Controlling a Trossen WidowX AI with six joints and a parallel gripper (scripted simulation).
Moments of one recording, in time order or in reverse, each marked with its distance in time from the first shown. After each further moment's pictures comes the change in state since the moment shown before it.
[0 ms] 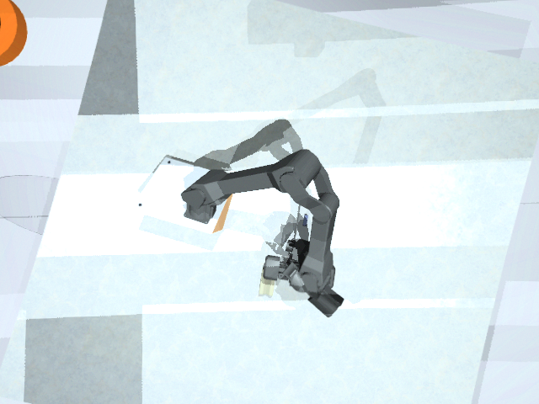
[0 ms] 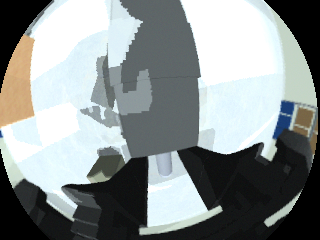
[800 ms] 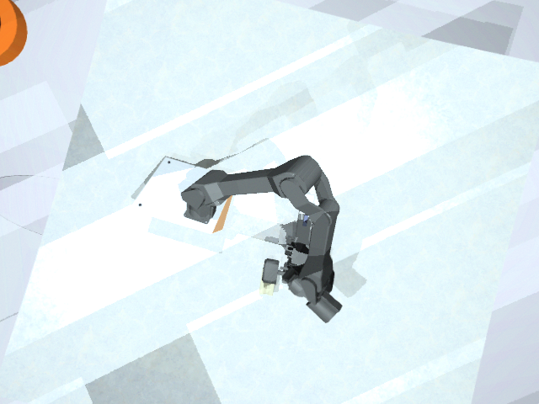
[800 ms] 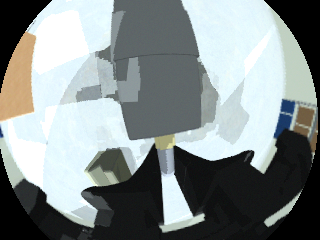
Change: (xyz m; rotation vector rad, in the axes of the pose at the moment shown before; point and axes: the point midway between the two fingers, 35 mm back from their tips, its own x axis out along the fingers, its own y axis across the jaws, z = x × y) arm -0.001 0.001 -0.010 0.005 -0.006 0.002
